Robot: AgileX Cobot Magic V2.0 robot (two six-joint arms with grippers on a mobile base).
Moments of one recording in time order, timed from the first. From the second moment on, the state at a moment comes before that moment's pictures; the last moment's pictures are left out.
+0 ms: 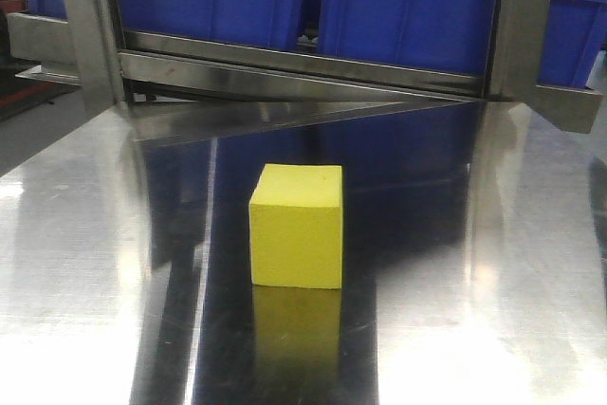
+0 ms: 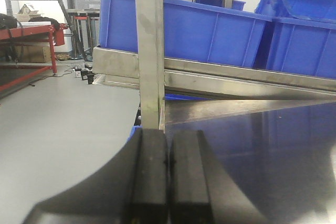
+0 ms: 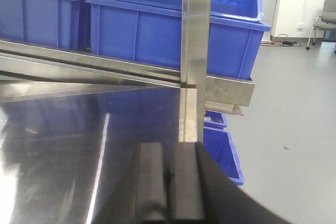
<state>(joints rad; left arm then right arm) -0.07 -0.01 0.00 0.00 0.00 -0.06 0.03 -0.01 0.03 0.02 0.02 0.06</state>
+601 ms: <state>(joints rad) -0.07 -0.01 0.00 0.00 0.00 -0.06 0.03 0.01 -0.14 -0.04 0.19 -0.05</state>
